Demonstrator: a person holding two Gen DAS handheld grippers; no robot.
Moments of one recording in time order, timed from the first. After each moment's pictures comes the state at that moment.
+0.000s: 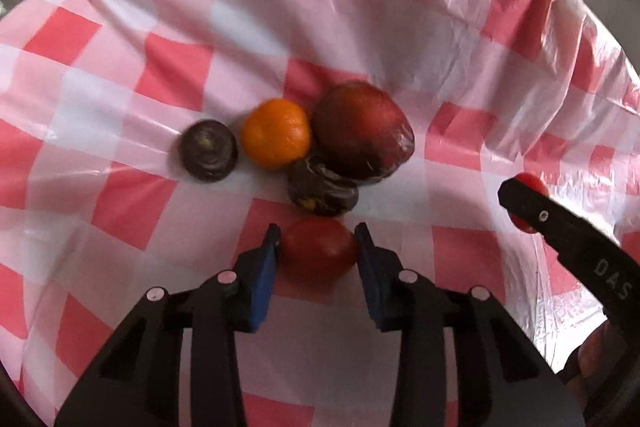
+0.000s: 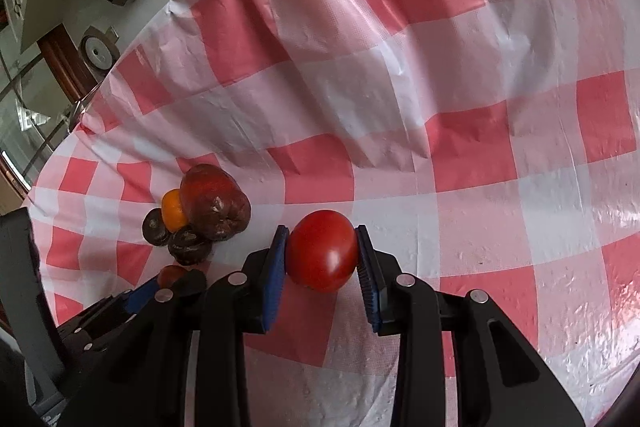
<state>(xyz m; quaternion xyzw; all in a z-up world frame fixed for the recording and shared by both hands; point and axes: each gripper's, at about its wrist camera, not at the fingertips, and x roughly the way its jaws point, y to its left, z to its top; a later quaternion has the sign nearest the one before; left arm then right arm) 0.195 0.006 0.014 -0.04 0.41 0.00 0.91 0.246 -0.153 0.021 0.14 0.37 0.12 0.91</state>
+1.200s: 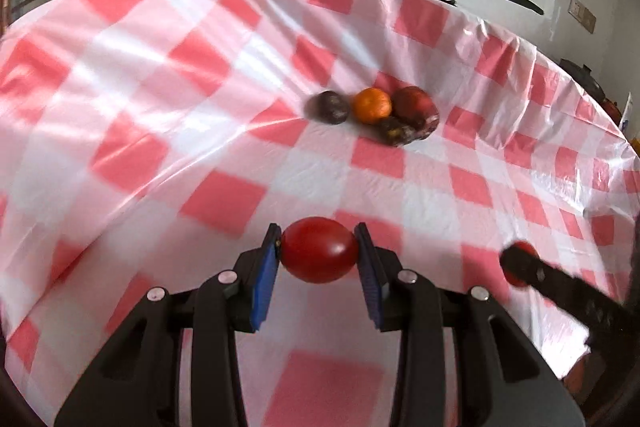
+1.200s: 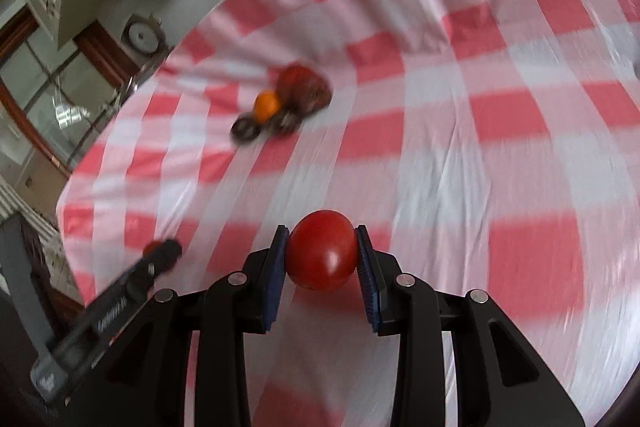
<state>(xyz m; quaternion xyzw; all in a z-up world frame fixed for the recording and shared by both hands) 0.031 0.071 0.034 -0.09 0.37 0.05 0.93 0.098 -0.135 0.015 0.18 0.41 0.19 0.87</state>
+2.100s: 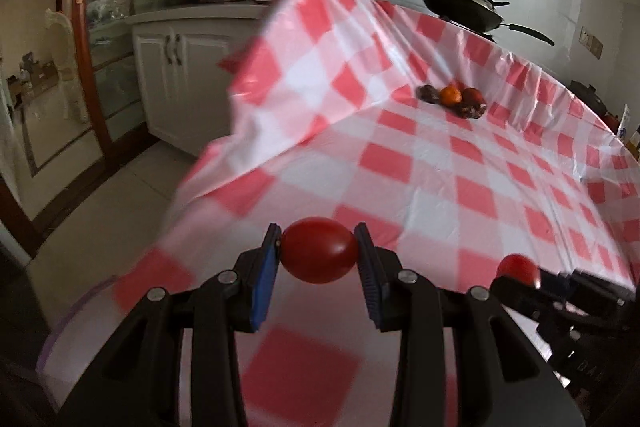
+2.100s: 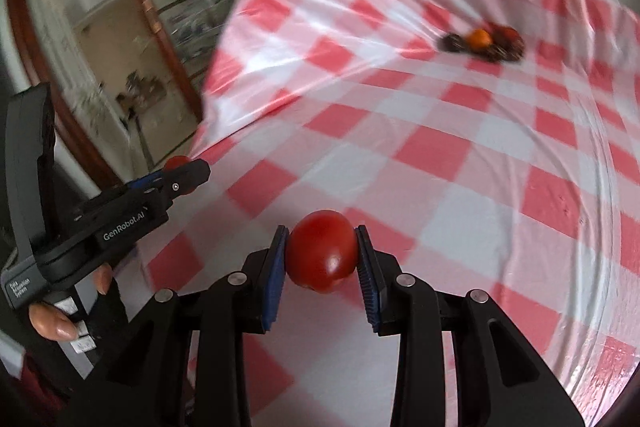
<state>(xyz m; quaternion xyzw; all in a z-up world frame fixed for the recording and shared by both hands) -0.205 0.197 0.042 -0.10 0.33 0.11 0.93 -0.111 0.022 0.032 -0.04 0.38 0.35 0.85</state>
